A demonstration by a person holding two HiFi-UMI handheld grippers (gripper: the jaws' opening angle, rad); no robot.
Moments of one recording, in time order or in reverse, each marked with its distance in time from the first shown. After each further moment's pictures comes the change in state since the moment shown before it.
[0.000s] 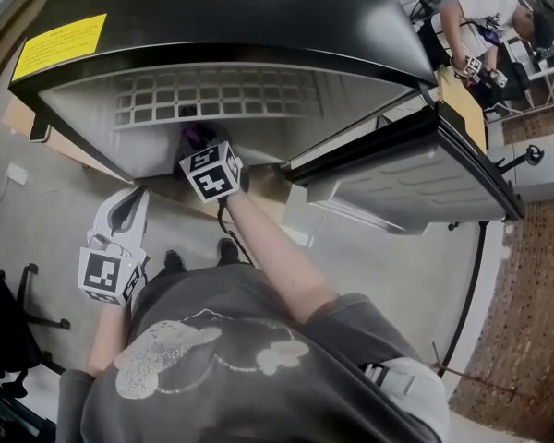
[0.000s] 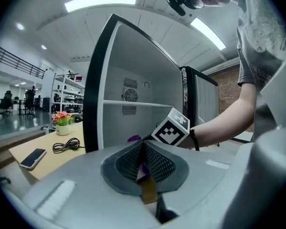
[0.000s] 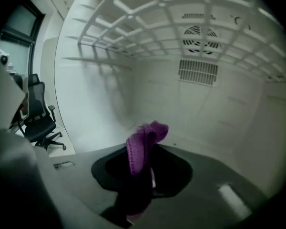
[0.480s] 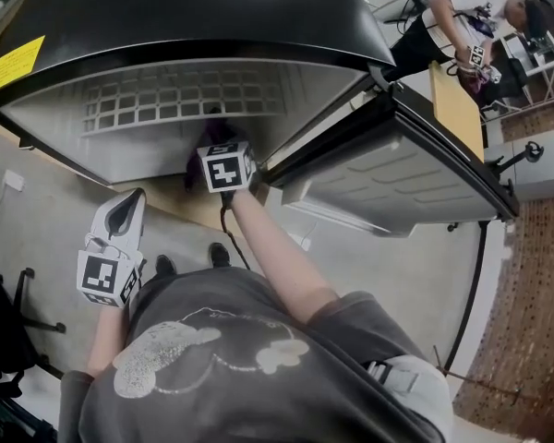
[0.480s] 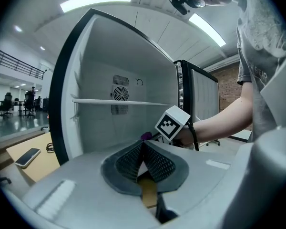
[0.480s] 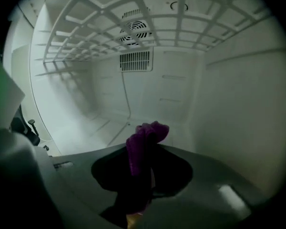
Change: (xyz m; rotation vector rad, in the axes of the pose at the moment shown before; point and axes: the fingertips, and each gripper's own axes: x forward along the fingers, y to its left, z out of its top) left arm 0.028 -0.046 0.003 0.011 0.016 0.011; right arm -0.047 -0.102 -0.053 0.228 0.094 -0.196
